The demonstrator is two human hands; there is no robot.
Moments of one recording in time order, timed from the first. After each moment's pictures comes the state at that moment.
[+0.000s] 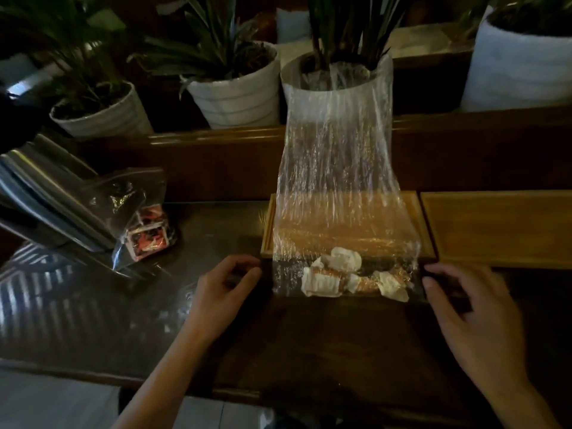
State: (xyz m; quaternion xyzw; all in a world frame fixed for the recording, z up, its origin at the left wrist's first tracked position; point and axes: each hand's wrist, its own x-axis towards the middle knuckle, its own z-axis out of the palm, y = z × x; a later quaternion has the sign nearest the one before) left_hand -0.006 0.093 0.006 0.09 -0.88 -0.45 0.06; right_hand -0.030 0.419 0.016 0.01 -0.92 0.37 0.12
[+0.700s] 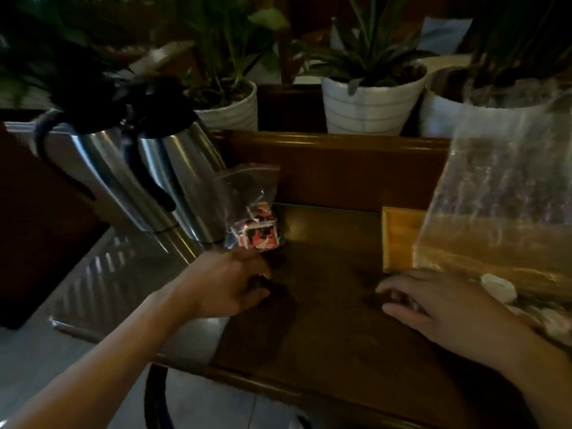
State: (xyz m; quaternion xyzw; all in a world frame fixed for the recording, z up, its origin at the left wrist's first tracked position) left_hand 0.017 -0.113 0.061 -0.12 -0.99 -0.01 -0.11; right_hand -0.048 0.216 0.073 0.36 -0.91 0.12 -0.16
